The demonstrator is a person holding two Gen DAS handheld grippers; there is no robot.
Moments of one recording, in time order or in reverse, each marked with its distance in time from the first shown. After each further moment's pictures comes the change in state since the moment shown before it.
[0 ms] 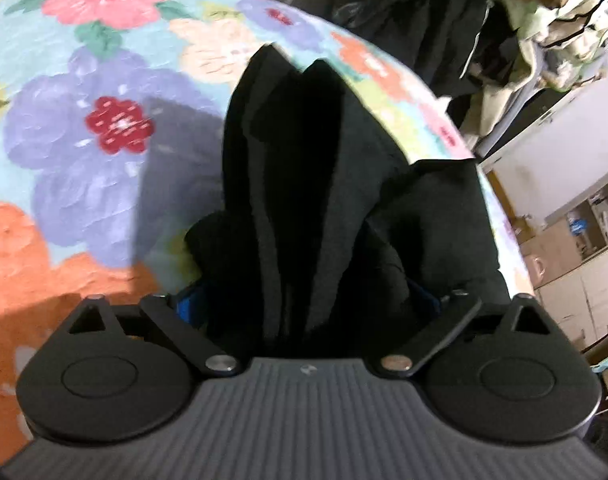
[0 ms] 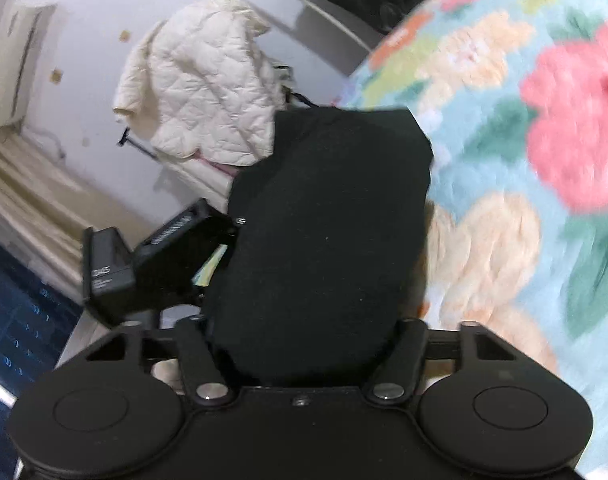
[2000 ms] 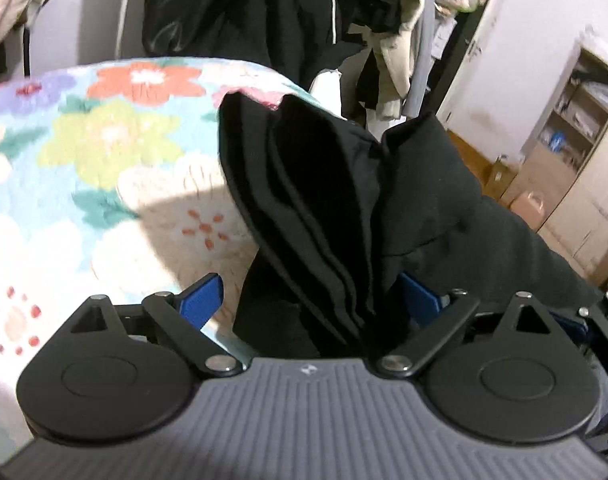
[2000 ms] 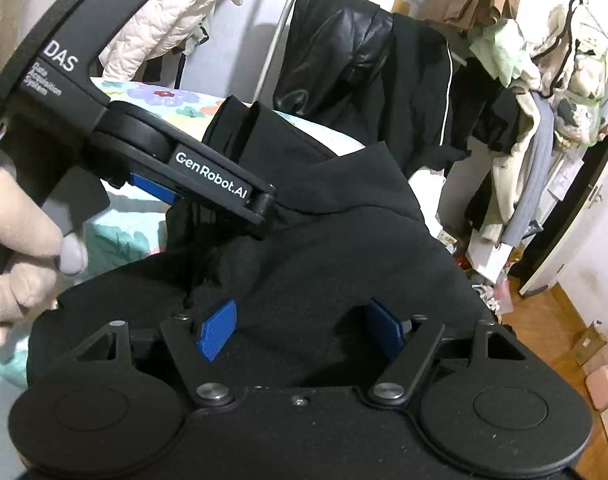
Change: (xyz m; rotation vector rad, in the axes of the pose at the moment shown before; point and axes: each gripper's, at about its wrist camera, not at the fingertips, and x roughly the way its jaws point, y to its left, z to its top) left arm 0.126 -0.217 -0.038 0.390 -0.085 -0.031; right arm -0.087 -0.048 0.110 -0.911 0.011 -0.821
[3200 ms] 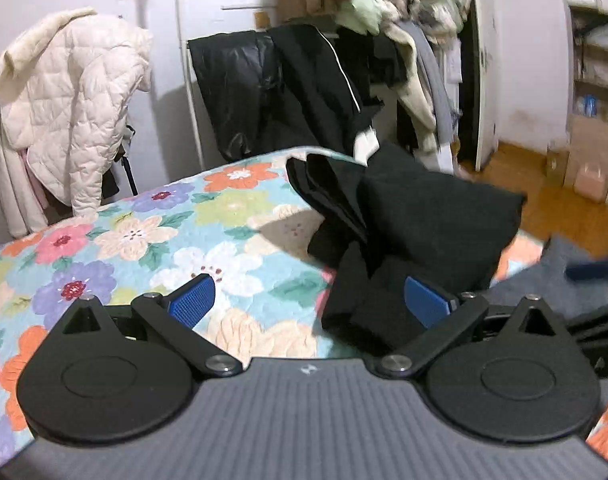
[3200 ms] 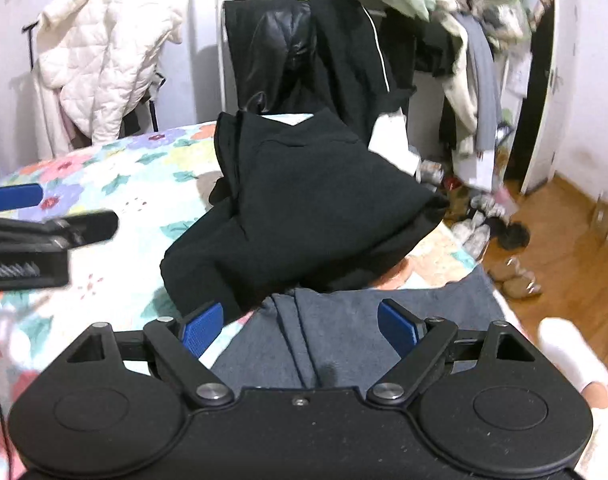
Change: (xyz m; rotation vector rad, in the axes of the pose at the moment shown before) left arm -0.208 -0.080 -0.107 0.325 -0.210 0.324; right arm -0.151 0.000 -0.063 0.355 0.031 0.035
